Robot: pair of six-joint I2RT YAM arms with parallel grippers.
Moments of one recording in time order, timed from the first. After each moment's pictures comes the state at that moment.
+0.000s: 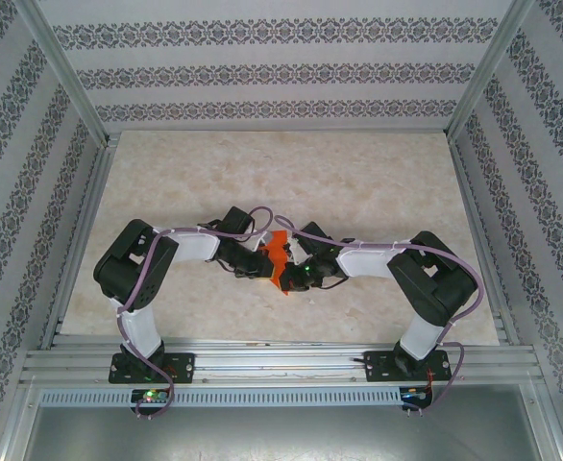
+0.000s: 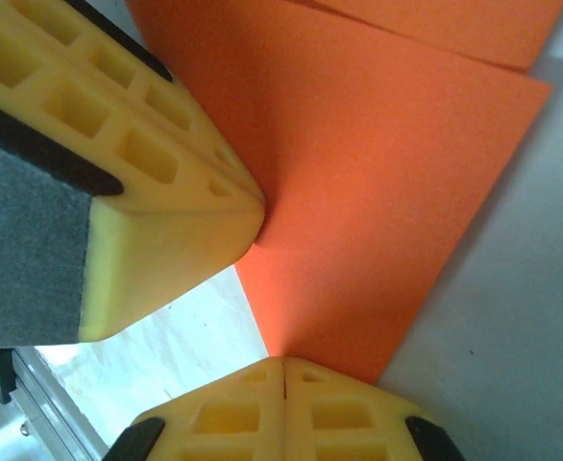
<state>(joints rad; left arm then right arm) -0.51 1.84 0.91 -0.26 0.70 -0.43 0.70 1.72 0.79 -0.19 -0.54 0.60</state>
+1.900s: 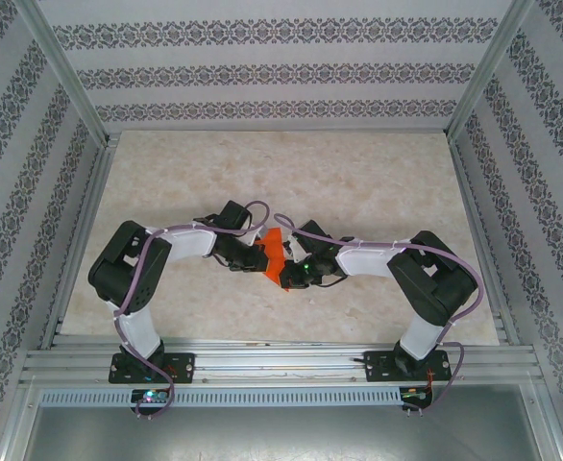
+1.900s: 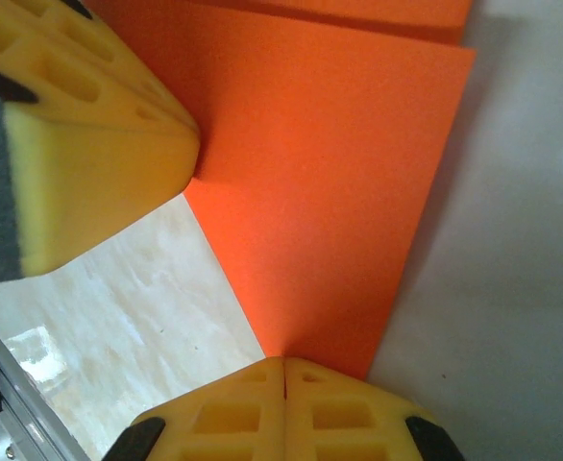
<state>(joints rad) -0.49 1.81 0.95 -0.35 0.59 -0.39 0.70 1.72 0.80 -0.19 -0.50 0.60</state>
